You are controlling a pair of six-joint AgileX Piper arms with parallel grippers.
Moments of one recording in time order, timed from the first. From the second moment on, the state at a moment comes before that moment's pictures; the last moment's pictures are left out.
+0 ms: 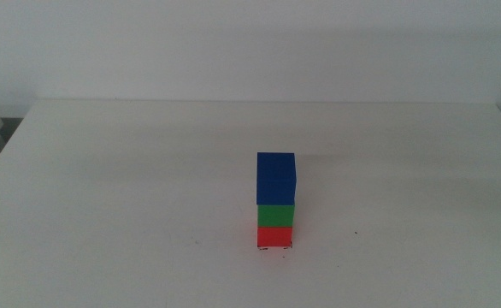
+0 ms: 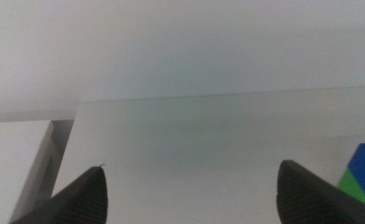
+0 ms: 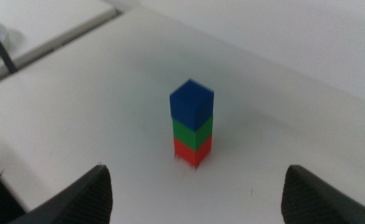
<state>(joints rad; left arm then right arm) -0.09 0.50 -0.89 -0.03 0.83 0.00 0.68 0.54 -0.97 0.00 0.97 0.01</state>
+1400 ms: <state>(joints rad) -0.09 0.00 0.00 -0.10 0.08 0.00 0.02 0.00 0.00 0.09 0.09 0.01</state>
